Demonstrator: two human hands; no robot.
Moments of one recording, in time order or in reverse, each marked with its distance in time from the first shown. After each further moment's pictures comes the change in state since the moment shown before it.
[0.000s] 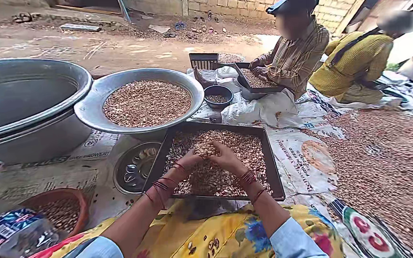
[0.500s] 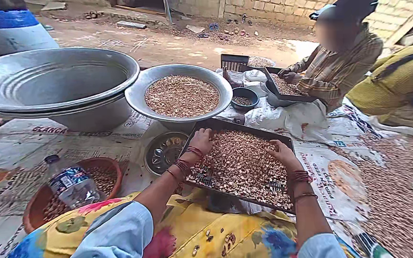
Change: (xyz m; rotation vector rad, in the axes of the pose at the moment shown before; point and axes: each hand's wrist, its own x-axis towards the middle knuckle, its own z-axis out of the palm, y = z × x) left_hand 0.024 0.019 -0.056 0.915 0.233 0.141; right_hand -0.012 0.063 -0.106 -0.377 0.190 0.387
